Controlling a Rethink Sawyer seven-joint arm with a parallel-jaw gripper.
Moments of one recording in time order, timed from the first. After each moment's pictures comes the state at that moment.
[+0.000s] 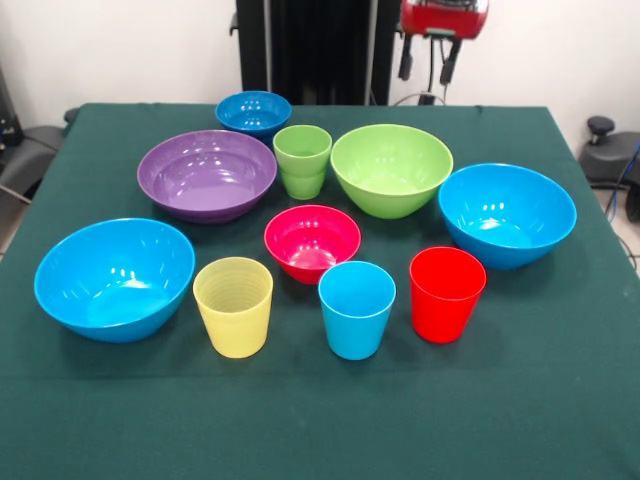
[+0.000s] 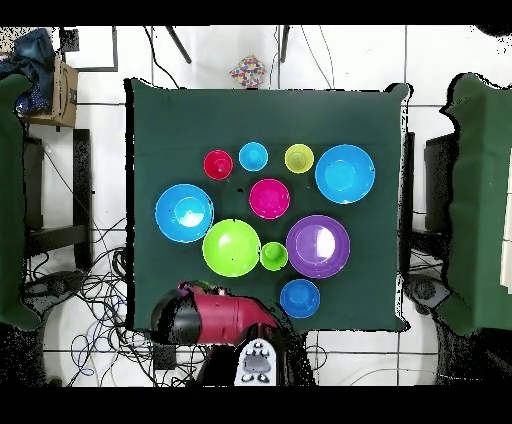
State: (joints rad) arm 0.01 -0.76 -0.07 2.19 -0.01 0.20 1.83
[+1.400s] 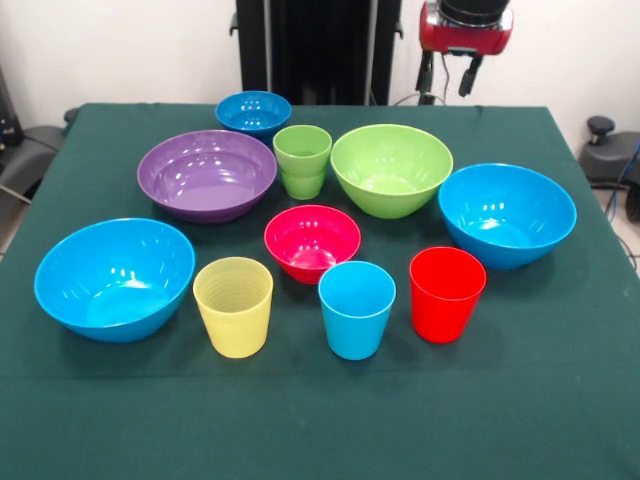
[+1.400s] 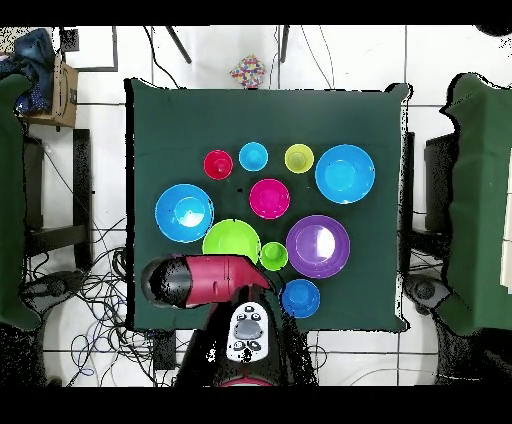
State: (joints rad) arm 0.02 -0.74 -0.03 2.00 -0.03 0.50 1.83
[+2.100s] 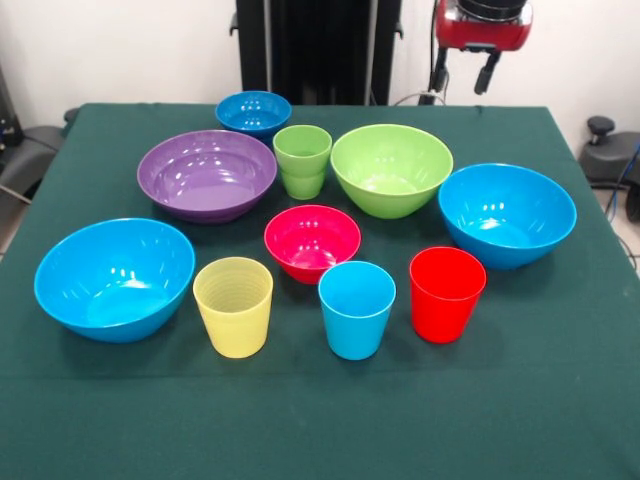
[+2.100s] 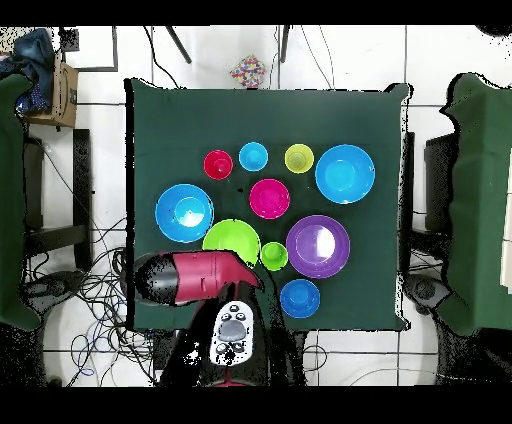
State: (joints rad) arm 0.06 -0.75 -0.03 1.97 -0.03 0.52 1.83
